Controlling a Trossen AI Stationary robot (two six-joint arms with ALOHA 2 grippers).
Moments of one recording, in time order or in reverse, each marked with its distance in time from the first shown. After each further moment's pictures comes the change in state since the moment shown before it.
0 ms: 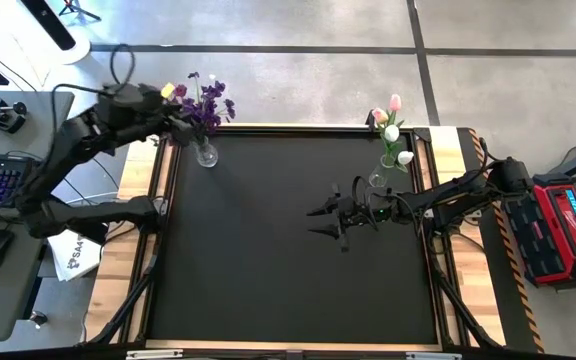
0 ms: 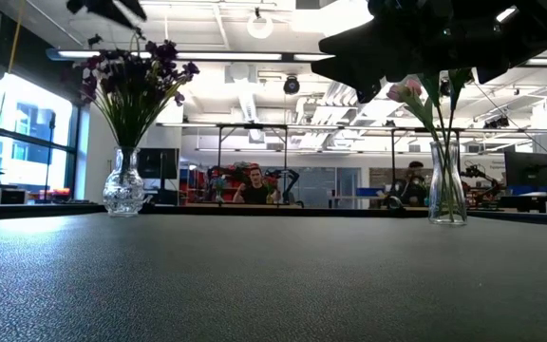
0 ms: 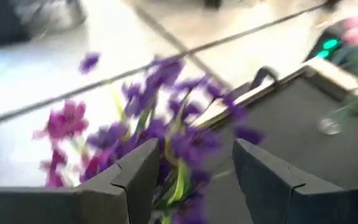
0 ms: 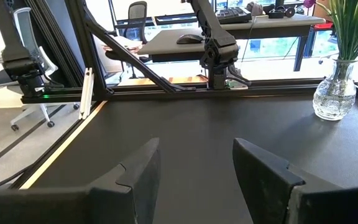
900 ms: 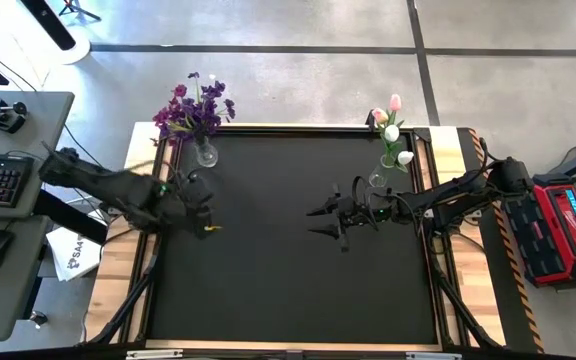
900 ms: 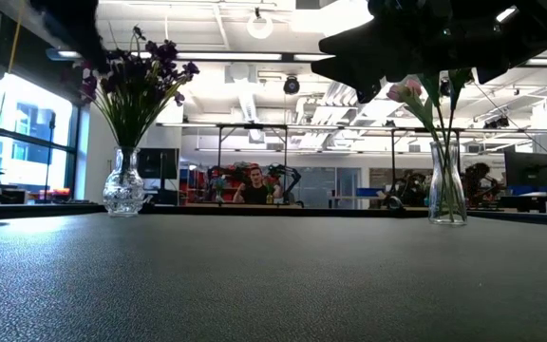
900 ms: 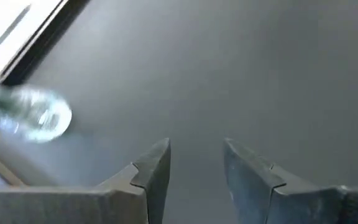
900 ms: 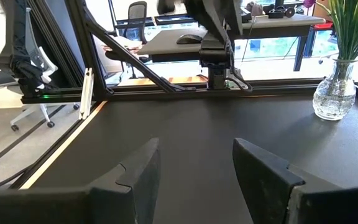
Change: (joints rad) left arm -0.972 0.204 -0.240 -0.279 -0.265 -0.574; right arm 0.000 0.000 0.000 0.000 0.000 0.001
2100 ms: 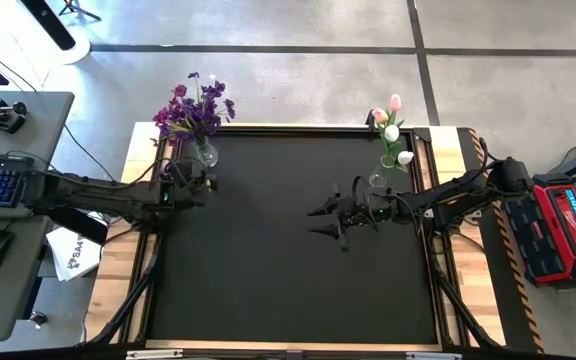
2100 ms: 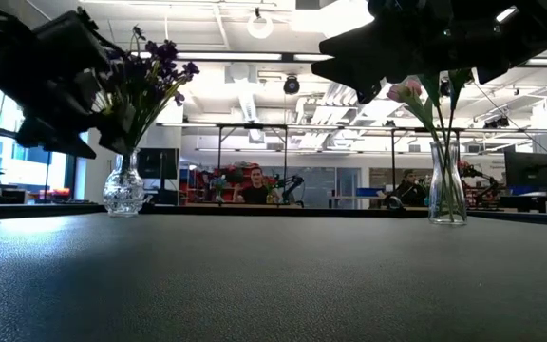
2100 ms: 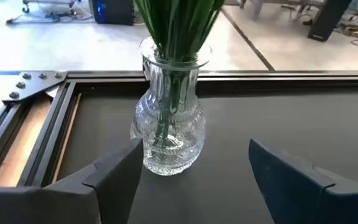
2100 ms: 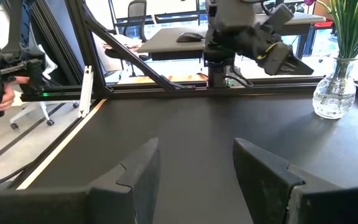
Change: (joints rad) left arm 0.416 -0.234 -0.794 0.816 -0.562 -0.260; right arm 0.000 0.000 0.000 -0.007 0.000 -0.003
